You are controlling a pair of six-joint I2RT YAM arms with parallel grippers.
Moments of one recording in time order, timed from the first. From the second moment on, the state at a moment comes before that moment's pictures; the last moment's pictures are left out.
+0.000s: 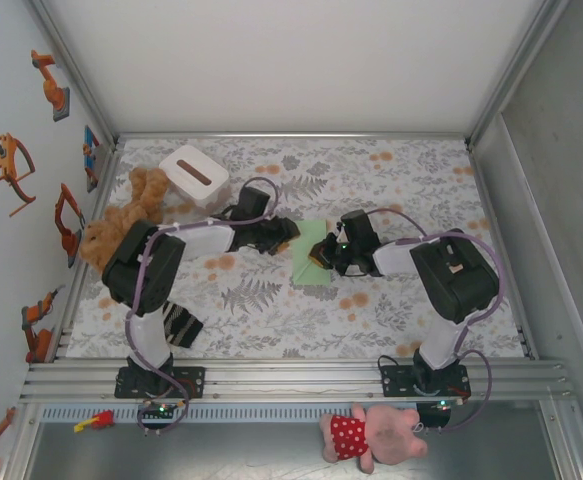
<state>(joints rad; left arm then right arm) -0.62 1.86 1.07 -0.07 0.40 -1.06 0.49 1.78 0.74 0.24 -0.53 1.12</state>
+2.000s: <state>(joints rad) -0.58 1.44 0.82 0.51 0.58 -1.19 0.42 1.59 0.90 0.68 -0.82 1.25</state>
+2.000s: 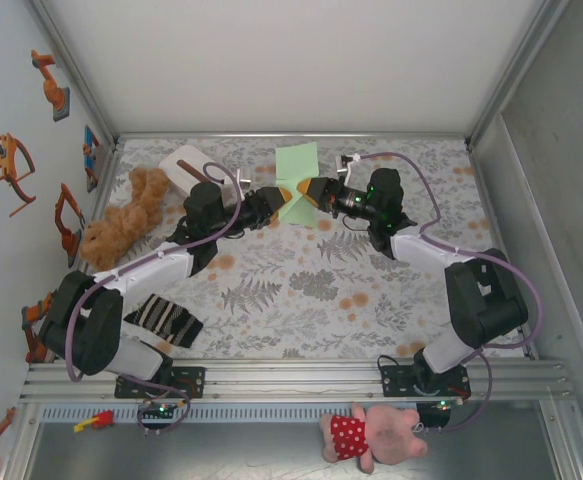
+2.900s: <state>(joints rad) -0.65 1.40 1.13 -0.41 0.09 -0.67 0.27 1.39 0.87 0.07 -0.58 0.93</state>
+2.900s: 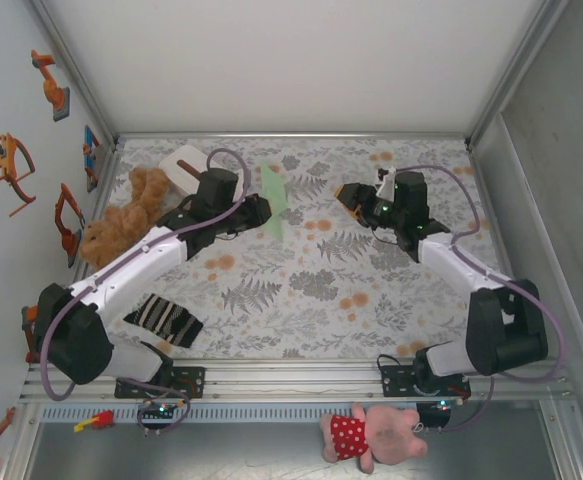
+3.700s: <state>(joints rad) -0.94 1.97 1.70 -1.12 -0.69 -0.50 0.26 1.31 0.91 -0.33 -0.25 0.77</state>
